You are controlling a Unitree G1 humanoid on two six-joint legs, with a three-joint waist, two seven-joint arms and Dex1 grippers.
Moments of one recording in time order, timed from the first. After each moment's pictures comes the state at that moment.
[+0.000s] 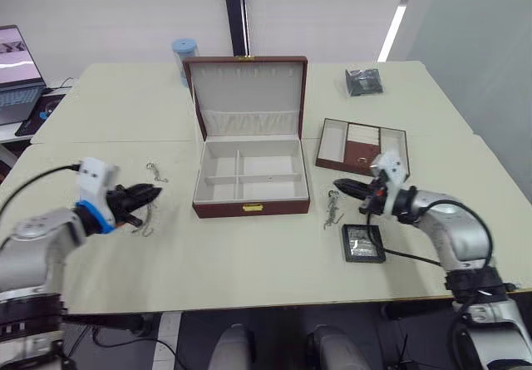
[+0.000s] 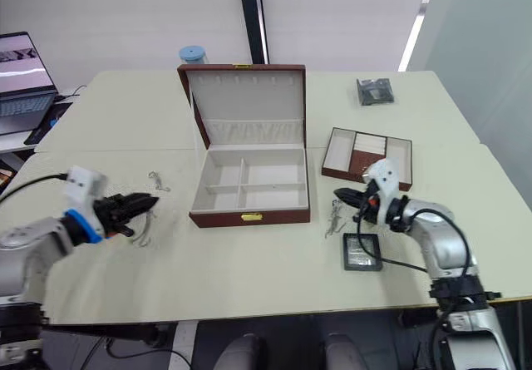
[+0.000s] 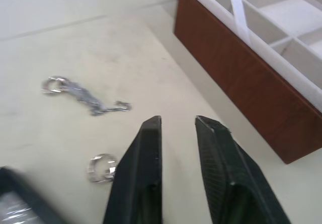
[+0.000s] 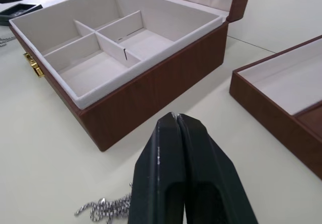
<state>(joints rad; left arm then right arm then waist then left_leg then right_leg) -0.20 0.87 0.42 0.14 -0.41 0.56 -0.91 -0.40 -0.55 -0.07 0.00 0.35 0.50 0.95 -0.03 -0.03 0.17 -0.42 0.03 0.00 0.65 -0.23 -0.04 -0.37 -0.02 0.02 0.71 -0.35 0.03</state>
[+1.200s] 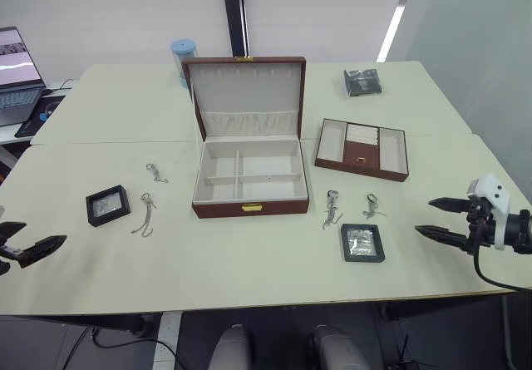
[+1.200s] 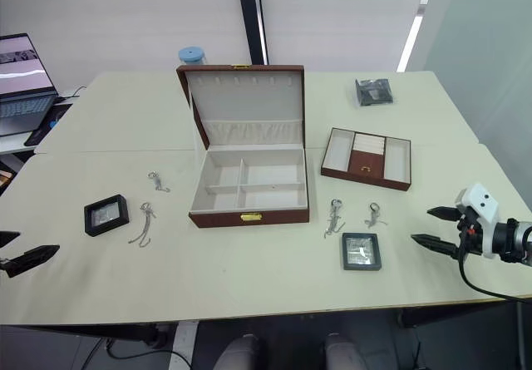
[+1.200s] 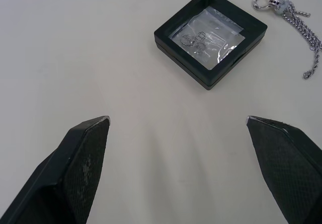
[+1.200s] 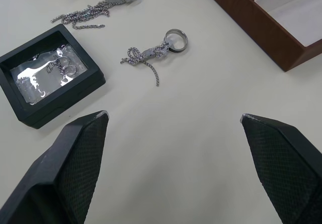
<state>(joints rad) 0.13 1.08 0.66 0.35 -0.33 0.41 -1.00 -0.15 -0.97 -0.22 0.13 0.38 0.38 1.20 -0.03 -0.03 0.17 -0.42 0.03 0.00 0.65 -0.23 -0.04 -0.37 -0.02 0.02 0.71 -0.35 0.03</state>
